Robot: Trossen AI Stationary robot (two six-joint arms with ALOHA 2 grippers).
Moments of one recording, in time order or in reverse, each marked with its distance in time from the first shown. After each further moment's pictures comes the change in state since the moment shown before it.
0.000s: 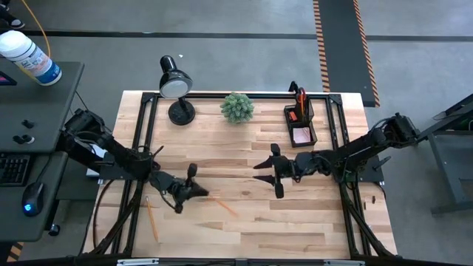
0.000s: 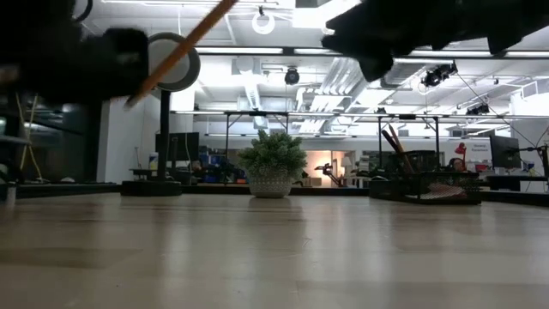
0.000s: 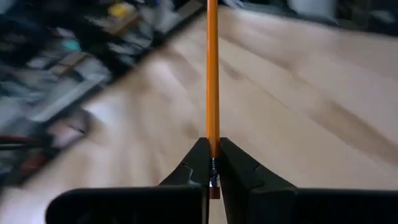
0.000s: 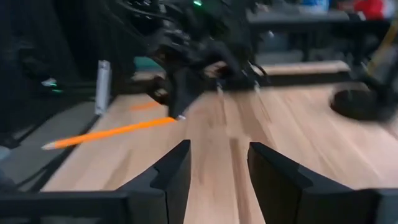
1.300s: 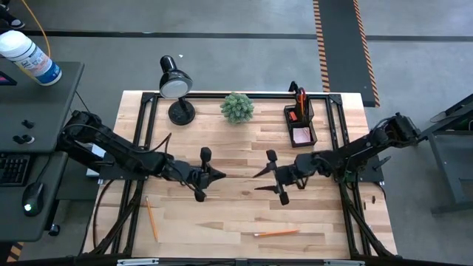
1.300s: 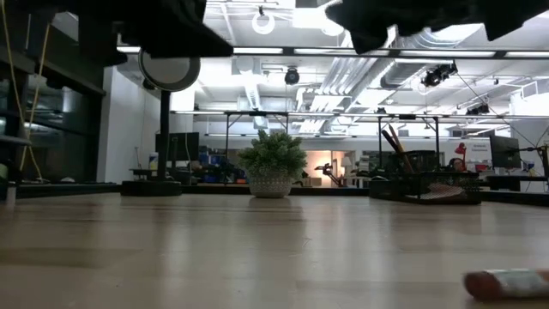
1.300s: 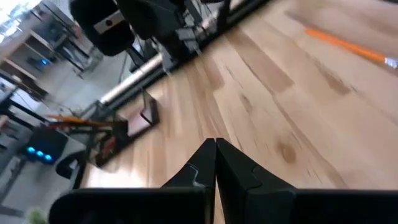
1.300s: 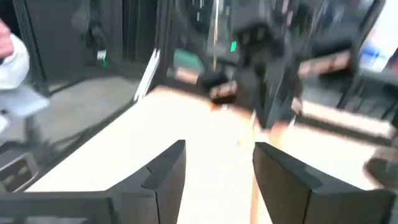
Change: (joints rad) left arm 0.189 0.000 0.360 -0.388 -0.072 0.054; right arm 0.028 -0.013 0.062 -0.083 -0.148 -0.241
